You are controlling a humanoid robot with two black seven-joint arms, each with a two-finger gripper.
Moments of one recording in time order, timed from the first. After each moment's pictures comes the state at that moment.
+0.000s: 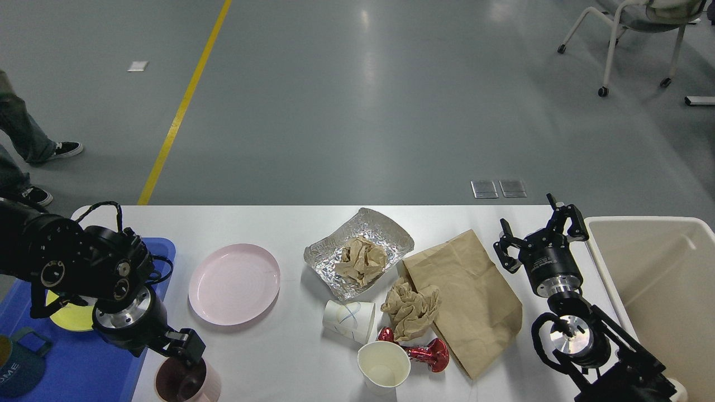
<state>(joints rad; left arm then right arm) -1.68 0.42 1.20 -1.52 0.45 -0.40 0.10 0.26 -0.16 1.13 0.92 -0.25 0.16 0.38</state>
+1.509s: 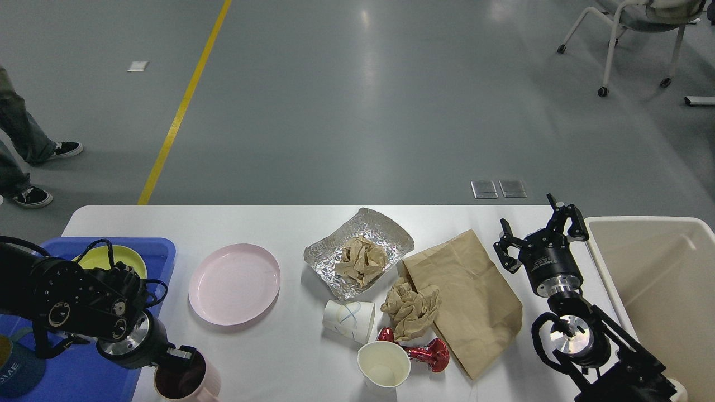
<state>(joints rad) -1.48 0.45 1.16 -1.44 0.49 -0.19 0.11 0.26 -0.16 1.13 0.92 -0.25 0.16 0.38</state>
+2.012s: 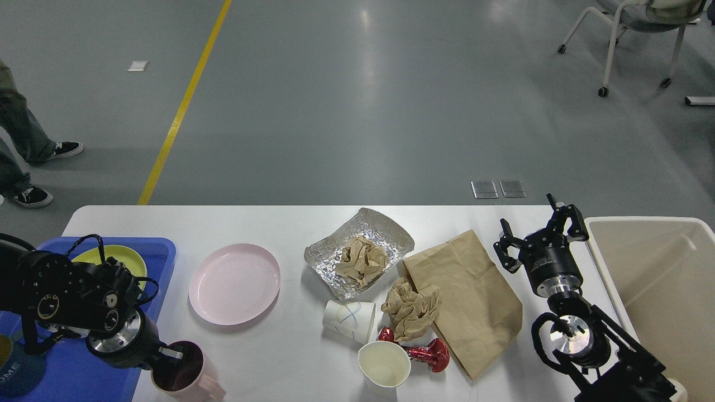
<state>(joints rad) -1.51 0.49 1.15 -1.44 0.47 -0.27 0.11 0.26 -0.16 1.13 0.92 -0.25 0.16 0.38</state>
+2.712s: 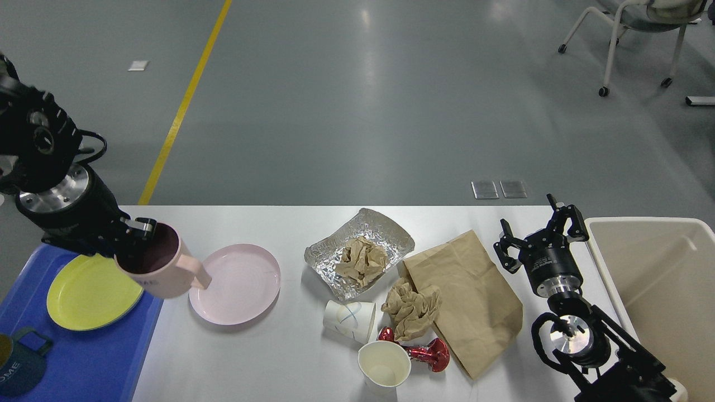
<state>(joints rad) -2.28 0.47 1.42 -1.55 0.11 -0.67 0.10 0.26 -0.16 1.13 0.92 -0.25 0.16 0.38</state>
